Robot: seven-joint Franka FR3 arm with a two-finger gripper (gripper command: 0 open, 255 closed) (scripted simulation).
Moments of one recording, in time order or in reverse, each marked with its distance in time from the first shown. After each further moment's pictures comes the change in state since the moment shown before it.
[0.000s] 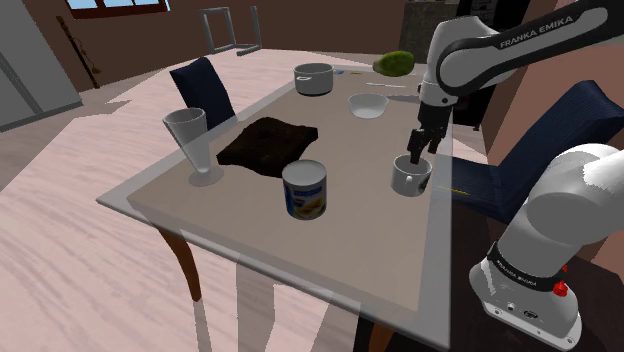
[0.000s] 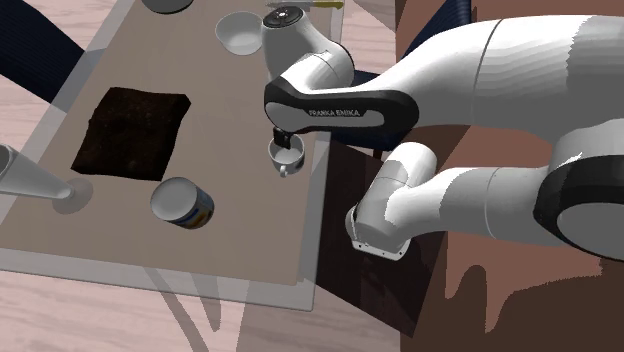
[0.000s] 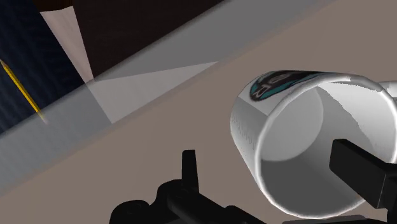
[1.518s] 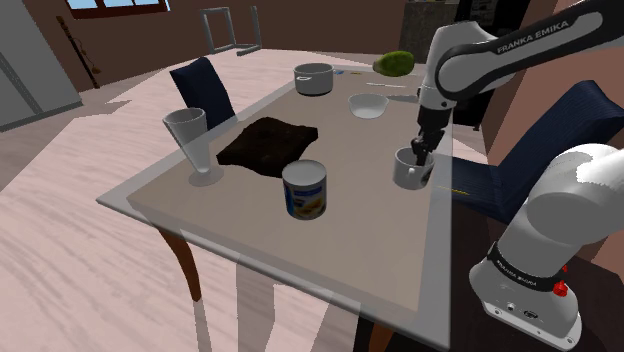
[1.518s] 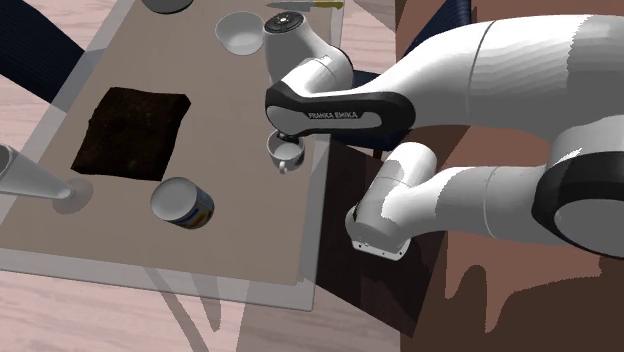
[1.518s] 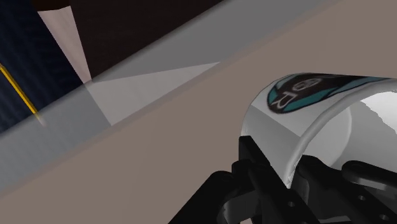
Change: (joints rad) arm -0.001 0.012 -0.004 -0.017 -0.003 0.028 -0.002
